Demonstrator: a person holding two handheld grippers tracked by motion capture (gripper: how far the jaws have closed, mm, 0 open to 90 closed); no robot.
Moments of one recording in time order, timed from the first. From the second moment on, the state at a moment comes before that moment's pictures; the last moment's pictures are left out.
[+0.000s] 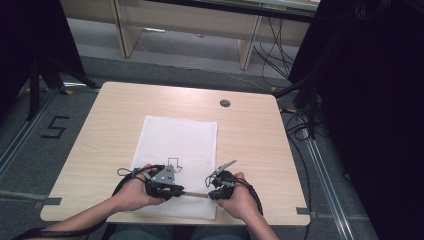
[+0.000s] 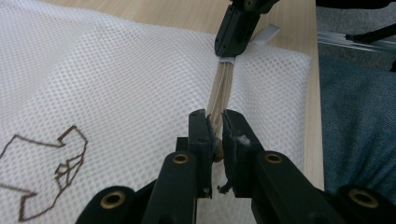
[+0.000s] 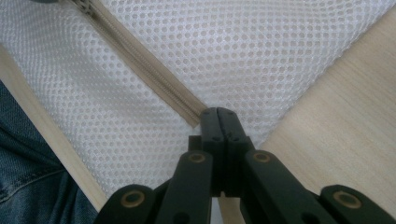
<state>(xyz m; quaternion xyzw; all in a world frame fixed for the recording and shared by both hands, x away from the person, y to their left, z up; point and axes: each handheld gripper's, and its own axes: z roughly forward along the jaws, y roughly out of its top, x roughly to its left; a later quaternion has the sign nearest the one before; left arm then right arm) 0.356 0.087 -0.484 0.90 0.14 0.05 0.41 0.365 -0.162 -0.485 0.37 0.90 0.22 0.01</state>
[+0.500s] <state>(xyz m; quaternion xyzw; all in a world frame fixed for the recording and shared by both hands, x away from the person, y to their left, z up) 0.357 0.098 -0.483 0.90 0.15 0.05 0.41 0.365 -0.162 -0.484 0.38 0.90 0.21 0.01</state>
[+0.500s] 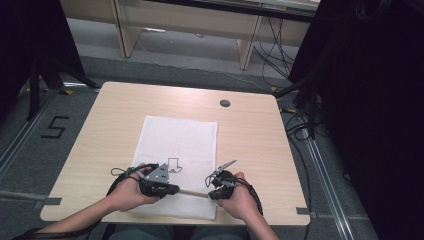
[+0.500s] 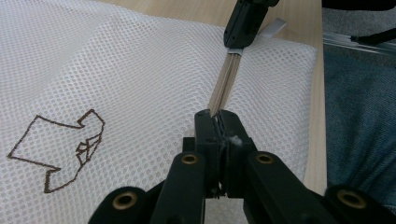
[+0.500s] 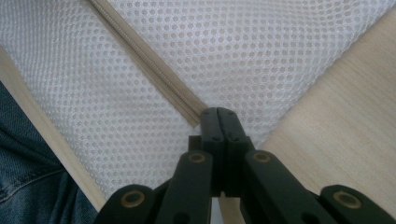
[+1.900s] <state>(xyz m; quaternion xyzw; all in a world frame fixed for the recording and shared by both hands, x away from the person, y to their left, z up) 0.357 0.139 -0.480 0.89 0.19 0.04 0.41 0.364 -0.162 -0.484 0.38 0.90 0.21 0.01</state>
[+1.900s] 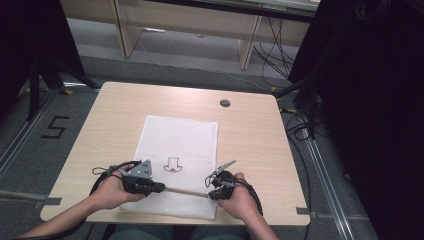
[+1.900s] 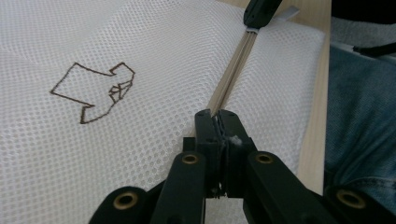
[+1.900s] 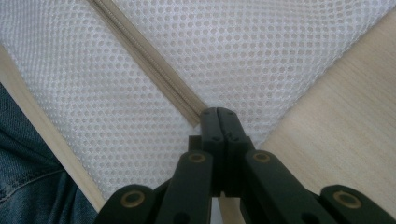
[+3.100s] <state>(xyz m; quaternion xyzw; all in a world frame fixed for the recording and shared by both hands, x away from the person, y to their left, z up) 0.349 0.244 -0.491 0.89 0.32 0.07 0.32 0.363 -0.161 -0.481 0.39 0.90 0.19 0.03</state>
